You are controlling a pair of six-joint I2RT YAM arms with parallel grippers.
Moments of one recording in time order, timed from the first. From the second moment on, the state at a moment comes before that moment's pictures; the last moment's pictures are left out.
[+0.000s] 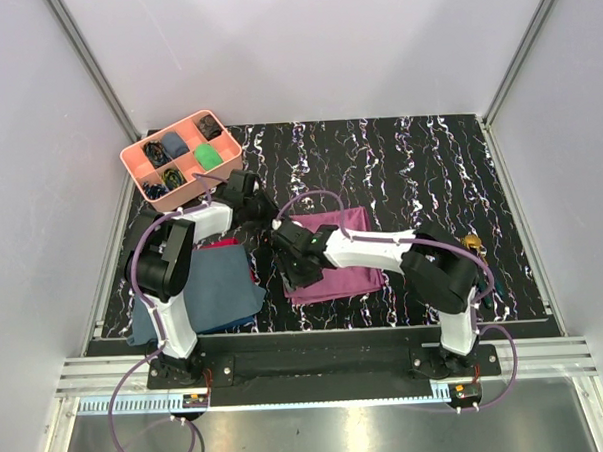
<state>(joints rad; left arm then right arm) -0.35 1.87 1.08 -0.05 0.37 -0.96 1.00 1.91 1.29 -0.50 -0.03 0.61</state>
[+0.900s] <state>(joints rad) -0.33 1.87 1.05 -0.02 0.40 -0.97 1.14 2.01 1.39 -0.54 0.20 0.62</state>
